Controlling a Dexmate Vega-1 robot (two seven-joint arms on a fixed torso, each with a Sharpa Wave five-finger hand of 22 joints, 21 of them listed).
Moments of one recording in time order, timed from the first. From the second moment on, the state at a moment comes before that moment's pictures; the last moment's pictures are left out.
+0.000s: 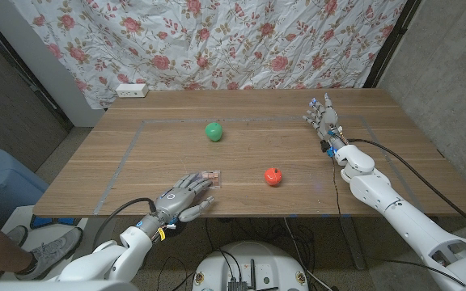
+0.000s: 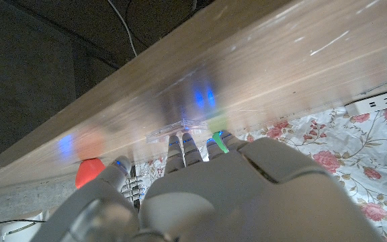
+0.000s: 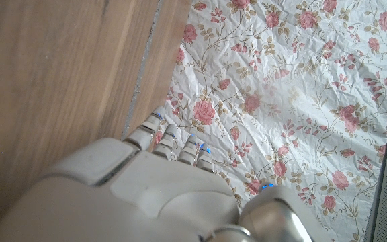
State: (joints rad) left arm 1.52 1.14 0.48 -2.15 0.69 0.34 0.38; left_hand -0.02 0.06 0.52 0.21 0.19 0.12 -0.05 0.19 0.17 0.07 -0.10 0.19 0.17 -0.17 -0.01 0.19 0.18 -0.17 0.00 0.19 0.18; right arm -0.84 -0.51 -0.37 -1.30 0.65 0.29 0.03; right_hand -0.02 0.06 0.05 0.18 0.38 -0.04 -0.16 0.21 0.23 0.02 -0.15 0.20 0.22 -0.02 -0.03 0.23 0.42 0.20 0.04 0.22 0.19
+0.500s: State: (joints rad) left arm 1.52 1.15 0.48 -2.15 0.69 0.34 0.39; left_hand -0.02 0.06 0.51 0.21 0.19 0.13 -0.05 0.19 0.17 0.07 -0.10 0.19 0.17 -0.17 0.00 0.19 0.18 -0.17 0.00 0.19 0.18; right arm -0.84 -0.51 -0.37 -1.30 0.65 0.29 0.03; right_hand -0.02 0.06 0.05 0.18 0.38 -0.04 -0.16 0.21 0.23 0.02 -0.15 0.20 0.22 -0.02 -0.03 0.23 0.42 0.20 0.04 0.22 0.19
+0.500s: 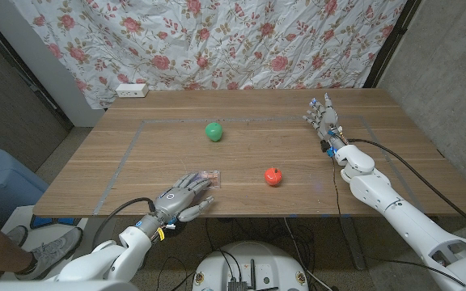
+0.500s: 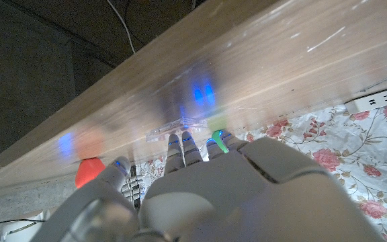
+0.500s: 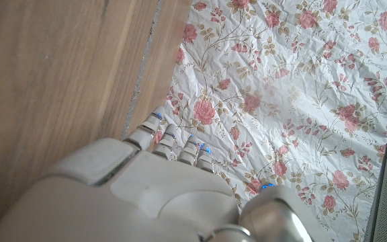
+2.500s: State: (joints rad) left arm 1.44 1.06 0.31 -2.08 0.44 0.12 0.45; left_hand -0.02 0.06 0.49 0.19 0.20 0.23 -0.04 0.19 0.17 0.16 -0.09 0.20 0.17 -0.03 -0.01 0.21 0.17 -0.17 0.01 0.24 0.18; right arm -0.84 -0.51 -0.37 -1.30 0.65 0.29 0.03; right_hand -0.02 0.06 0.05 0.18 0.38 -0.04 -0.16 0.21 0.23 0.02 -0.15 0.20 0.22 -0.02 -0.03 0.23 0.42 0.20 0.04 0.22 0.19
